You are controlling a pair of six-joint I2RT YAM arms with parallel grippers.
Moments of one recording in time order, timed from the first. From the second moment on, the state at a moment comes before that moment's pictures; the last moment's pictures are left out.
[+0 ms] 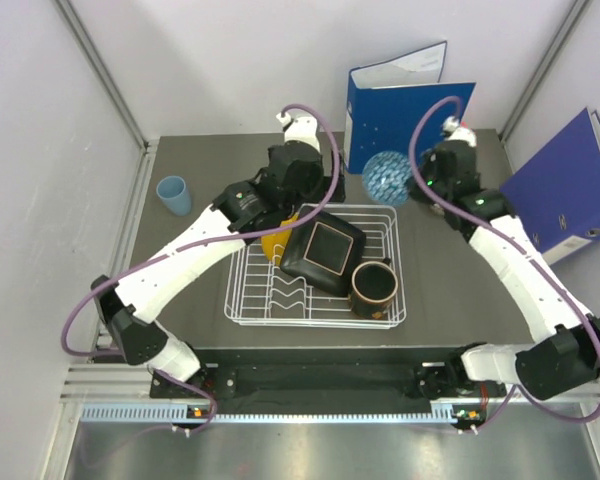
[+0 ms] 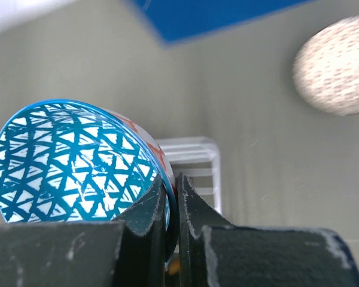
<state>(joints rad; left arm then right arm) -0.86 1.55 1.68 -0.58 -0.41 -0.46 0.38 1.27 1.24 -0.53 0.18 0.51</state>
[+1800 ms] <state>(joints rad) -0.84 1.29 1.25 -0.47 -0.51 -0.49 -0.12 1.80 1.33 -0.42 0.23 0.72</state>
